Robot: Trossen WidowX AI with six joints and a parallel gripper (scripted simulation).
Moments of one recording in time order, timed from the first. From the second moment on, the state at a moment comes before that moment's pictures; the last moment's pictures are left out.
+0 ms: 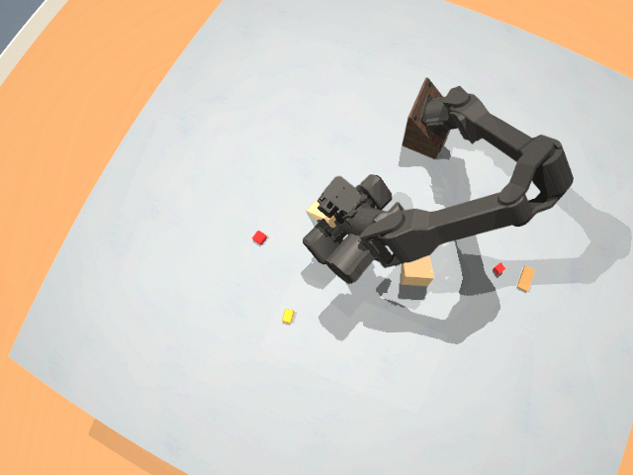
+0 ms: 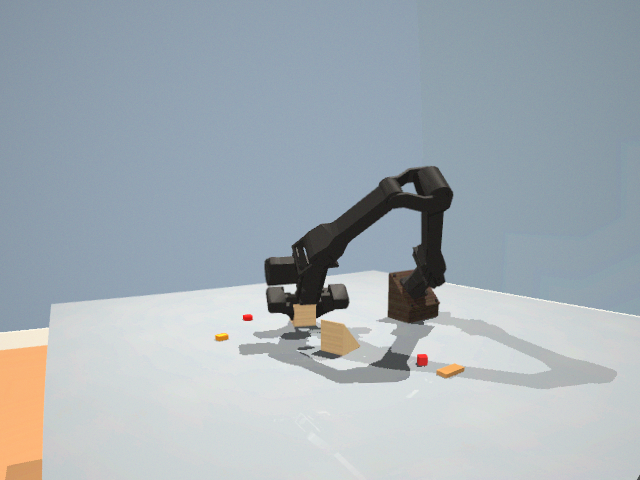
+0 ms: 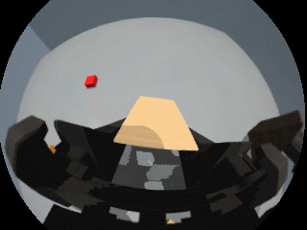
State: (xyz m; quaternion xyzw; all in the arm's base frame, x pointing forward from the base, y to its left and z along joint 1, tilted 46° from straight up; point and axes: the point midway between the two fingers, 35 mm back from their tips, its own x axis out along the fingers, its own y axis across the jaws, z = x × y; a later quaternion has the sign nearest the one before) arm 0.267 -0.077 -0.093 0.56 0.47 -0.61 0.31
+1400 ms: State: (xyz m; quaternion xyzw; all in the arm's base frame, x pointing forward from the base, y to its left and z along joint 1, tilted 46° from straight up) arm 0.233 -0.140 -0.111 0.78 0.56 -0.26 0.04
